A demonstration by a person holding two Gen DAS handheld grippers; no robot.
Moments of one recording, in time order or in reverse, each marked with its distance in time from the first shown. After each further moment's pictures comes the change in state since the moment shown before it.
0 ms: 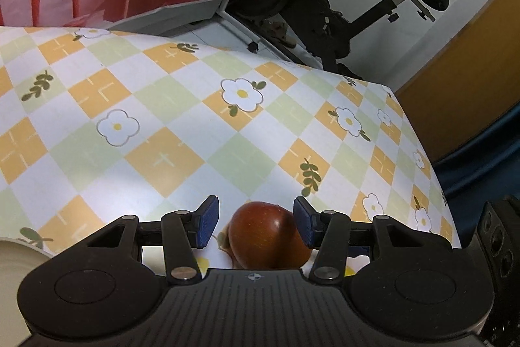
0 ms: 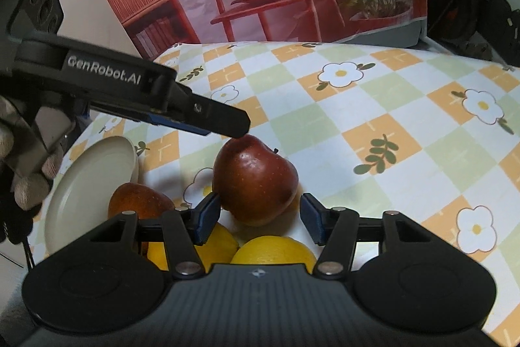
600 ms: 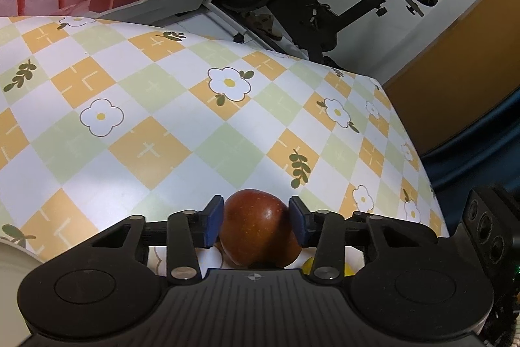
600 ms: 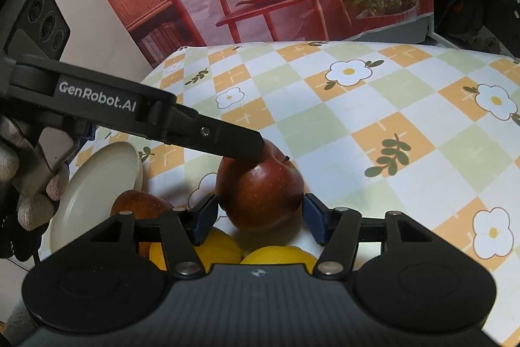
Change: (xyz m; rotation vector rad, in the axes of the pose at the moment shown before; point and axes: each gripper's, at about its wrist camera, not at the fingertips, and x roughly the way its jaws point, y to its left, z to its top) left arm 0.007 0.005 -0.003 0.003 0.022 -0.064; right arm 0.009 -0.004 0.002 0.016 -0.008 0.037
